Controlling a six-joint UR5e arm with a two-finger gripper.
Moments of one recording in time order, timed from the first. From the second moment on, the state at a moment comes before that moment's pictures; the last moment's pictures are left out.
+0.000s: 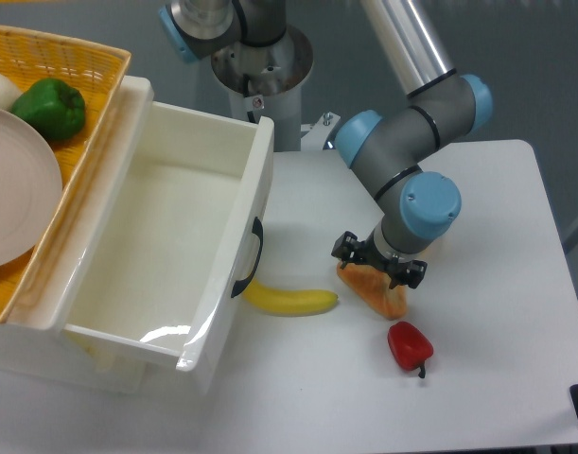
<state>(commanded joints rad) 2.64 -2.07 -1.61 -1.19 1.50 0.96</state>
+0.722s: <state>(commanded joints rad) 2.63 -2.10 -1.61 -1.17 1.52 0.95</state>
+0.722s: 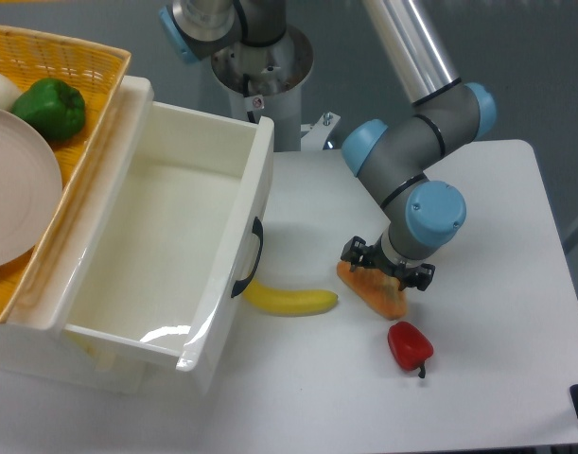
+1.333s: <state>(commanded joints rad) 2.63 -2.11 -1.61 -1.18 1.52 0.95</state>
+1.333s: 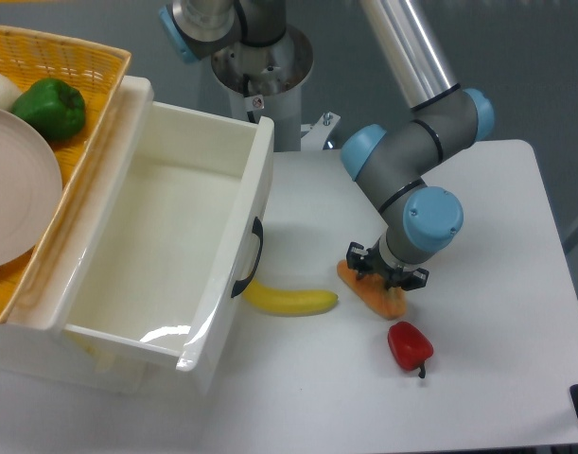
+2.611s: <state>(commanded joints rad) 2.62 -1.97 -1.48 -1.33 1.43 1.13</state>
